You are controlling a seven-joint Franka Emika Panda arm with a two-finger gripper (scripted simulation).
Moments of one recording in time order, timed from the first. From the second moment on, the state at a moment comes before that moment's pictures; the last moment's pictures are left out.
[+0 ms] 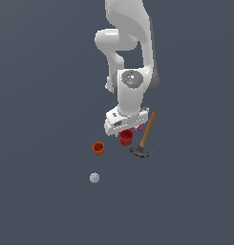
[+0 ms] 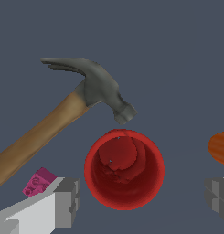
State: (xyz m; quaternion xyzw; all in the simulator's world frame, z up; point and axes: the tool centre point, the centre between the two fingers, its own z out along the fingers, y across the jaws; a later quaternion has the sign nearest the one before) arm -0.038 0.046 0.111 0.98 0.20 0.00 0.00
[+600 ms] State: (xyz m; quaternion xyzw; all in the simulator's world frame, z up) arm -0.044 0.052 0.096 0.98 0.22 0.00 0.00
